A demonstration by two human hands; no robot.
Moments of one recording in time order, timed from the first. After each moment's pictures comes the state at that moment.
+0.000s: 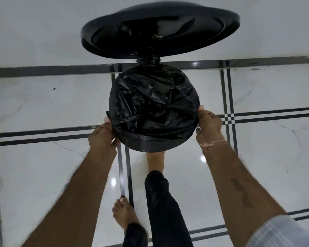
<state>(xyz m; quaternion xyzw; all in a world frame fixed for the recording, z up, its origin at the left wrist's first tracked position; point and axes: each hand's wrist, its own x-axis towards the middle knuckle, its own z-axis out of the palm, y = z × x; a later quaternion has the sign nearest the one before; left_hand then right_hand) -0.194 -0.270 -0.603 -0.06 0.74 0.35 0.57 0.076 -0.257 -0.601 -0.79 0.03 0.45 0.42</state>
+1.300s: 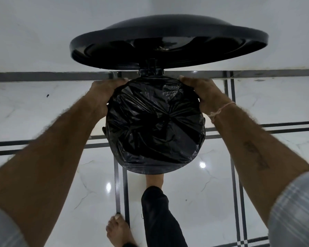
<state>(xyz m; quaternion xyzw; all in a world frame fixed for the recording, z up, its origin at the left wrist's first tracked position) -0.192 -0.114 -0.605 0.19 0.69 0.25 0.65 0.075 -0.121 -0.584 -0.72 -0.17 0.62 0.28</state>
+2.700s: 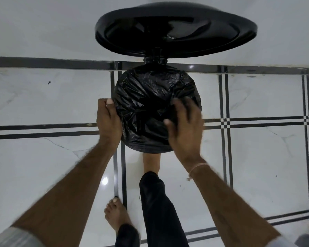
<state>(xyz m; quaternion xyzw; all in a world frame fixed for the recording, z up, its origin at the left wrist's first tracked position) -0.182 -0.249 -0.621 0.37 0.76 0.34 0.41 0.021 -0.292 -0.592 -0.72 -0.65 0.13 0.18</state>
